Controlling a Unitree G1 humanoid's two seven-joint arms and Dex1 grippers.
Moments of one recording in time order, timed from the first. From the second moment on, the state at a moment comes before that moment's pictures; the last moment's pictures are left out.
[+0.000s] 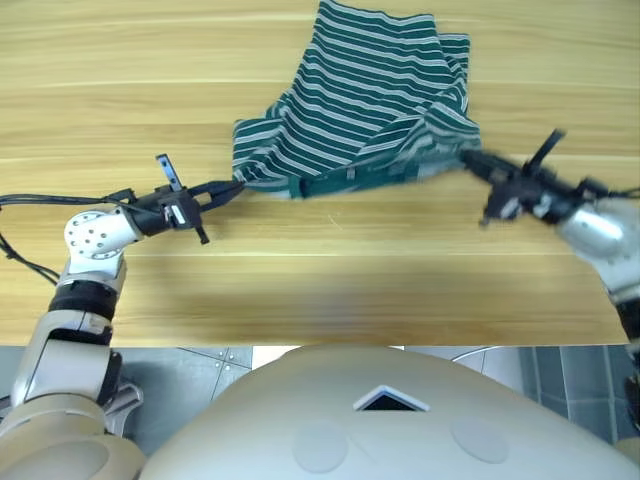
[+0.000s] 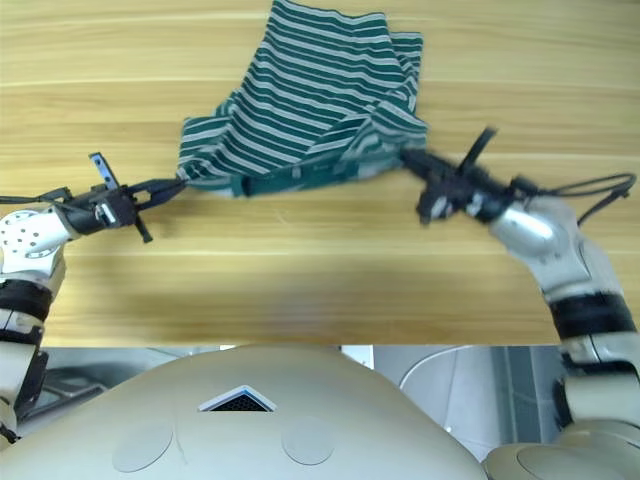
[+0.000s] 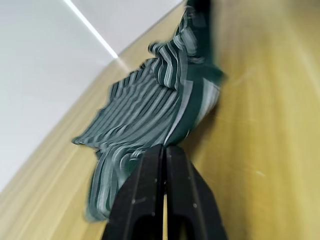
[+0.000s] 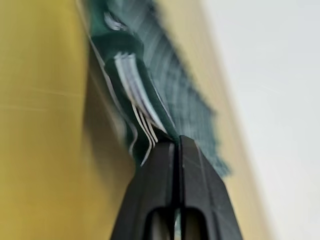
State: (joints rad) left arm -0.09 0.79 -0.27 0.61 -0.29 -1.02 -1.01; right arm 0.12 -1.04 0.26 0.15 -0.07 -0.87 0.44
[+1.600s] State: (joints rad) left arm -0.08 0.91 -0.08 0.53 0.06 -0.86 -0.90; right arm 0.55 -1.11 -0.01 0.09 0.41 -0.92 0.94
